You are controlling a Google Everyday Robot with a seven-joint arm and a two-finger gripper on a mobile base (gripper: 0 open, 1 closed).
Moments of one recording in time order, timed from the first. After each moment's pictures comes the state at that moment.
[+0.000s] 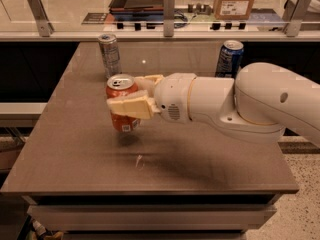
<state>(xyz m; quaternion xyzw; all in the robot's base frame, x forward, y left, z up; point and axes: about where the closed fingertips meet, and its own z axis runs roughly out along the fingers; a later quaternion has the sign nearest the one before) 0.482 0.068 0.928 -0.41 0.67 0.35 0.51</state>
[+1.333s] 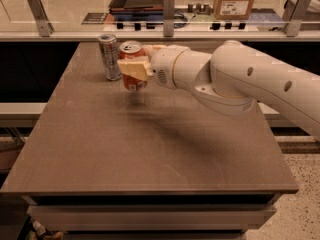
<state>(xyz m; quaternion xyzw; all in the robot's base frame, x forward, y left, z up) 0.608 0.055 0.939 -0.34 0.69 0.25 0.59</state>
